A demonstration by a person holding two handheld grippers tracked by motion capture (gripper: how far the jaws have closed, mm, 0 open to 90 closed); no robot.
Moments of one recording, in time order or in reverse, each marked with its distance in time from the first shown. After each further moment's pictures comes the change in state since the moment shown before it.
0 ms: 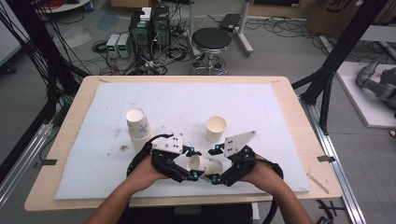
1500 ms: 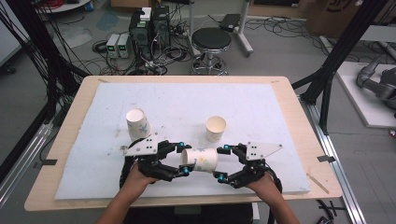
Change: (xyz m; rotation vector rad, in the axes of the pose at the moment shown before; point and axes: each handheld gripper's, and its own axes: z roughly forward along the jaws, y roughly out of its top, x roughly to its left) left arm -0.008 -0.026 -0.027 -0.374 0.043 -0.043; right arm 0.006 -0.052 -0.005 -0.416 -0.044 0.131
